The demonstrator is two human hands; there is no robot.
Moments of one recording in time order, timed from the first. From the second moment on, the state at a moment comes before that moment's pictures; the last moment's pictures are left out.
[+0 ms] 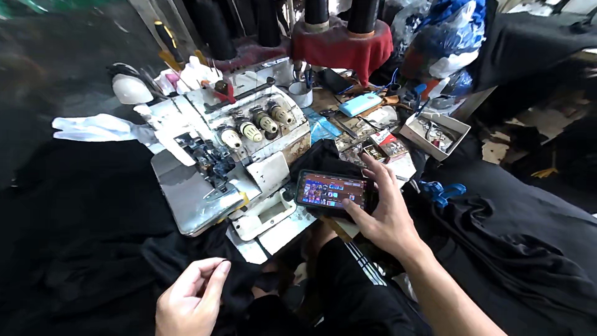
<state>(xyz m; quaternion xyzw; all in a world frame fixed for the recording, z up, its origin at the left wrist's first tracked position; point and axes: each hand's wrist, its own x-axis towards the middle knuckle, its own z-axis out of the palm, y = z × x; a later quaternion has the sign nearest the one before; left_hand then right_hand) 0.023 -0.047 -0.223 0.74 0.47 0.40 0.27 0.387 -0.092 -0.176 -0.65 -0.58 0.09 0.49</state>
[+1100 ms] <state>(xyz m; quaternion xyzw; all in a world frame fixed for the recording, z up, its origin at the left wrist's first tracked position) 0.023 -0.047 -0.224 0.73 0.47 0.40 0.28 0.388 -0.096 -0.189 -0.64 -0.53 0.14 0.55</state>
